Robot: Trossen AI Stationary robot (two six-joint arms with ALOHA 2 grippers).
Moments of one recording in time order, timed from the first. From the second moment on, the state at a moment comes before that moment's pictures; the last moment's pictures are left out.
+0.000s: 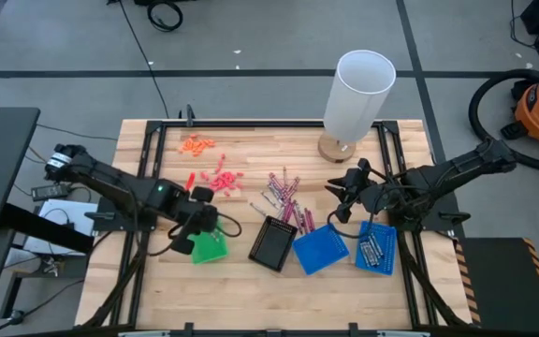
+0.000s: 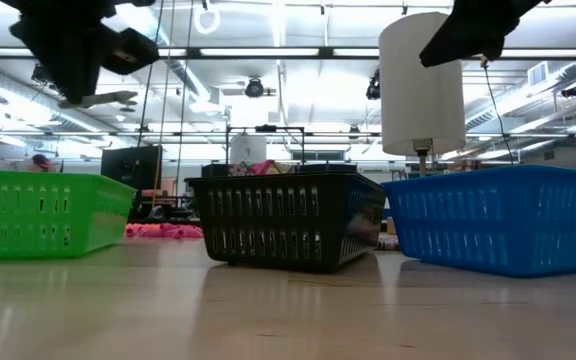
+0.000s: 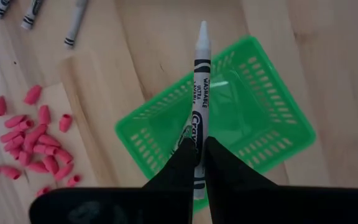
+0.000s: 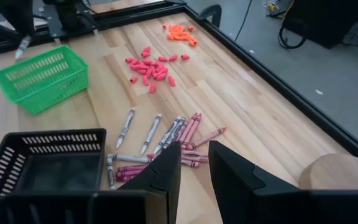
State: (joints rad) left arm -0.33 1.26 1.04 -1.03 -0.09 -0.01; right arm 0.35 0.98 0.83 -0.55 0.71 0.50
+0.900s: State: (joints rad) left arm -0.45 1.46 1.04 -1.04 -0.19 0.05; right arm 0.40 0.98 0.83 -0.50 0.72 0.44
